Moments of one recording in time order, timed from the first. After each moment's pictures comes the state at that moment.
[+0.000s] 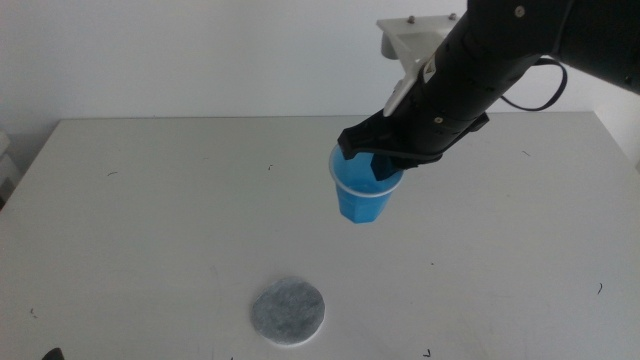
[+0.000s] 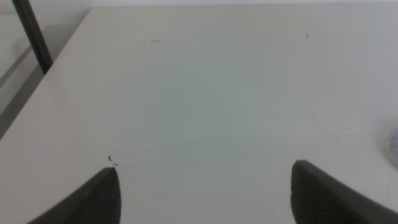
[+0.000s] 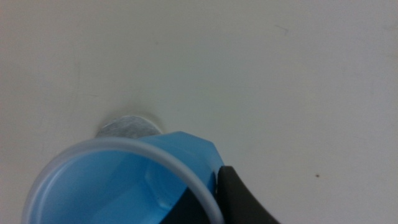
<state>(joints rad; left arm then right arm) -0.07 -0.01 0.03 0.10 0.37 -0.14 0.59 1.71 -1.59 0.09 1.04 0.19</state>
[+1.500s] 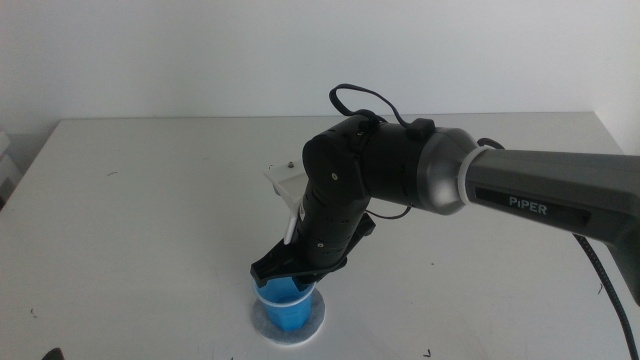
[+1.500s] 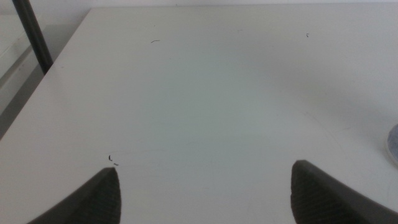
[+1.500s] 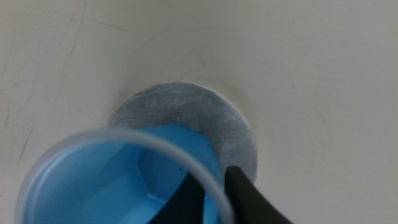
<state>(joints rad) -0.07 -0.01 0.03 0.10 0.37 -0.14 0.80 2.05 -1.59 0.08 0.89 0.21</state>
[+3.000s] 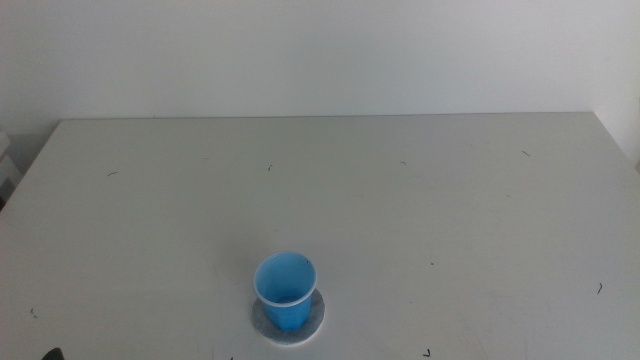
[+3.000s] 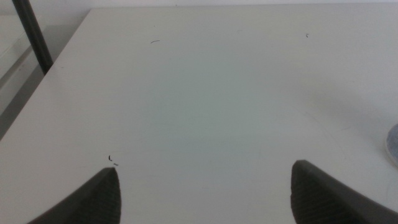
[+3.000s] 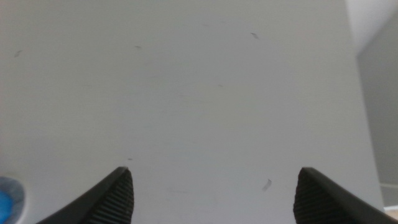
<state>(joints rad) -0.07 -0.01 0.03 0.10 0.37 -0.14 0.20 1.09 -1.29 -0.09 1.10 0.26</state>
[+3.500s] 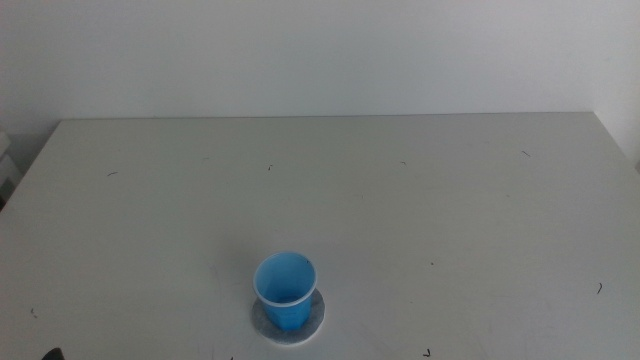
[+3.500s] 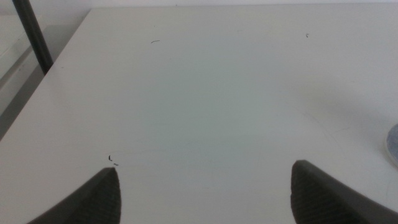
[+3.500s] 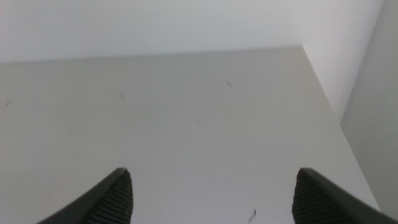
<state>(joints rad) -0.07 -0.01 0.03 0.10 0.37 -0.14 0.11 0.43 -0.47 -0.14 0.51 0.25</state>
